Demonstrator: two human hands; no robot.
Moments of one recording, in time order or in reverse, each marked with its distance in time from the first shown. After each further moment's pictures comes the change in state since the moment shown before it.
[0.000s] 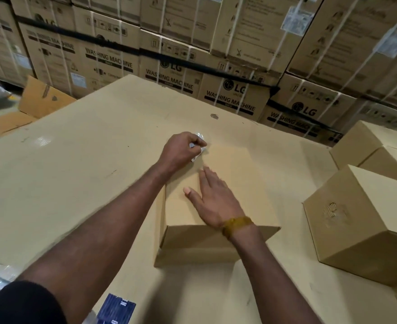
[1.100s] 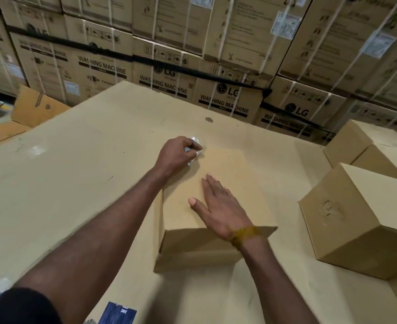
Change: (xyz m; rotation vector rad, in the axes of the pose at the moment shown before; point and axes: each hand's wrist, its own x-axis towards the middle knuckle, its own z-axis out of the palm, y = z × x) left_hand -0.002 -0.002 0.001 -0.026 0.001 0.003; right_hand -0.017 0.016 0.001 0.000 -0.013 0.004
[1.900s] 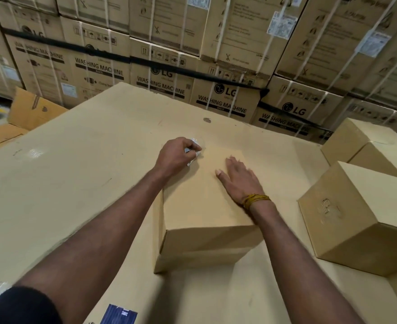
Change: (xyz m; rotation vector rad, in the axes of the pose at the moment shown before) left_hand 0.000 0.005 0.001 0.004 -0.018 -0.010; right_hand 0.059 0.064 -0.029 -0.035 0.077 0.225
